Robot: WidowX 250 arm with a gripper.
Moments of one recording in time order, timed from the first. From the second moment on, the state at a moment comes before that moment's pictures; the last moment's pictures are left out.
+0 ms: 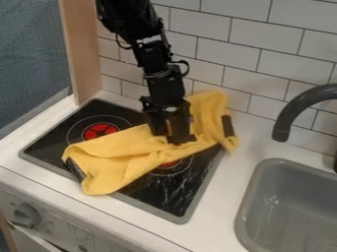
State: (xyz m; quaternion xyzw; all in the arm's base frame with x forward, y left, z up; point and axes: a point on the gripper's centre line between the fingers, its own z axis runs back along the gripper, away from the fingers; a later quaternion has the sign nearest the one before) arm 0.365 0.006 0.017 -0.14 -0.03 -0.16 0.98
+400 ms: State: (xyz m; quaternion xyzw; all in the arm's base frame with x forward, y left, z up) arm 0.365 0.006 0.012 -0.14 -0.03 -0.16 0.98
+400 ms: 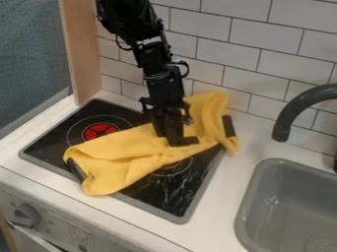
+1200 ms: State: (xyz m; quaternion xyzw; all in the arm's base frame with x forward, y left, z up) arm 0.367 0.016 0.015 -0.14 -0.03 -0.13 0.98
